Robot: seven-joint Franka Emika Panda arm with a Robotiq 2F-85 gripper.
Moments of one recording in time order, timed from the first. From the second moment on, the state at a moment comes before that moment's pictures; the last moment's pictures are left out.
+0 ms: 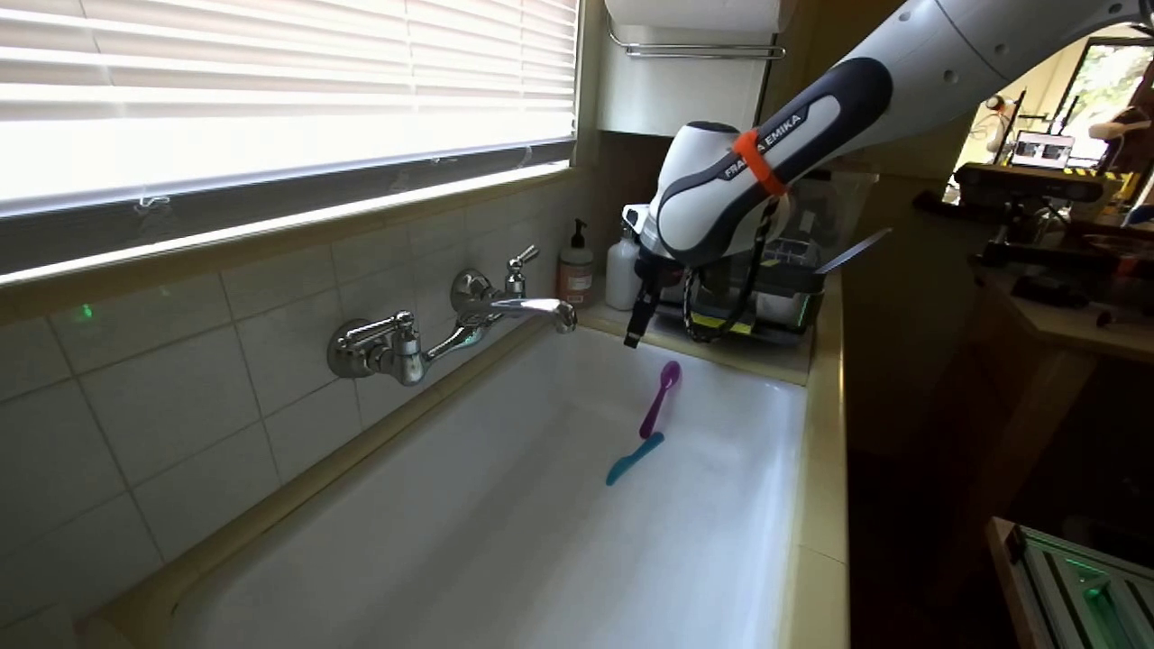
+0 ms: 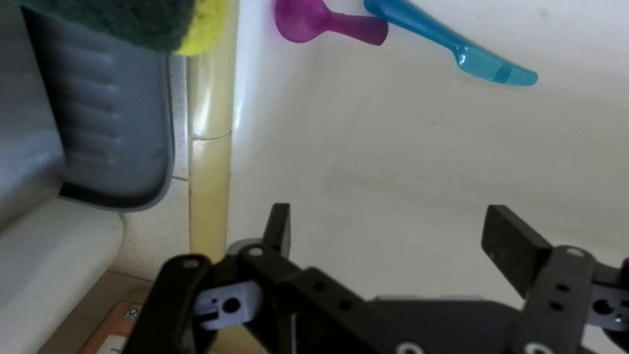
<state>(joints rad) -0.30 0.45 -0.08 -1.92 0.01 2.66 -0.62</state>
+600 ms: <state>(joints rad) -0.28 0.31 -0.10 -1.95 -0.06 2.51 -0.54</state>
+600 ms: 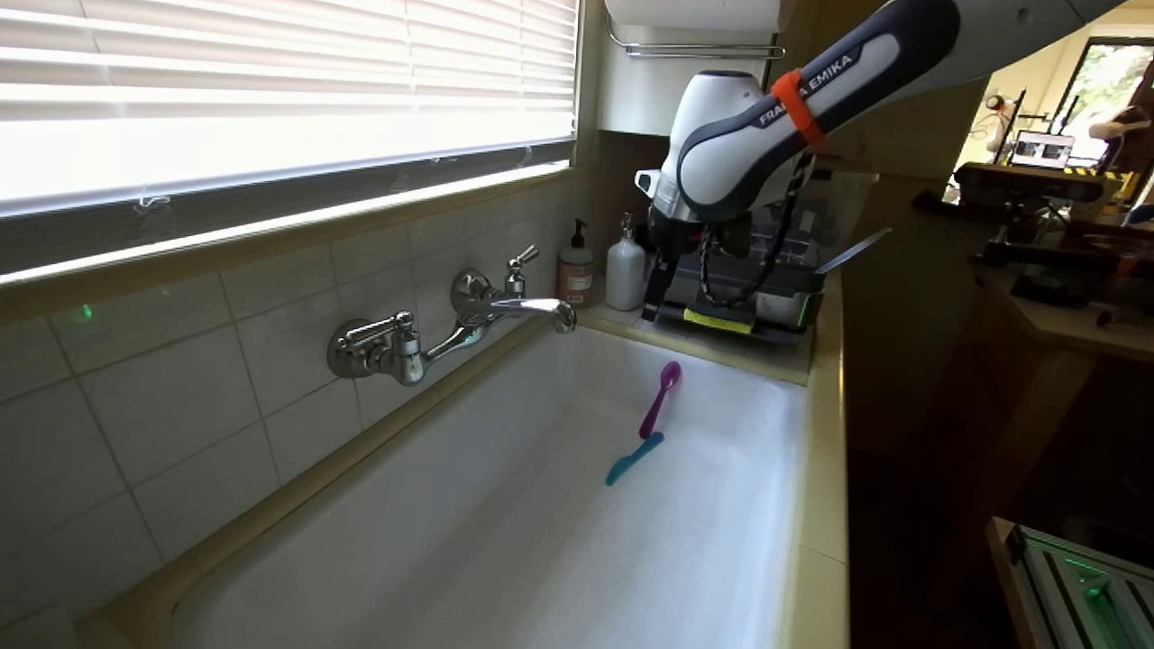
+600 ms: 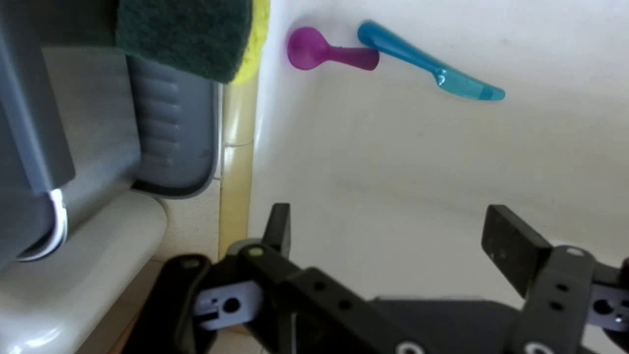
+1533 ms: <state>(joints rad) -0.26 0.04 -0.16 -2.08 -0.10 2.18 -0.43</state>
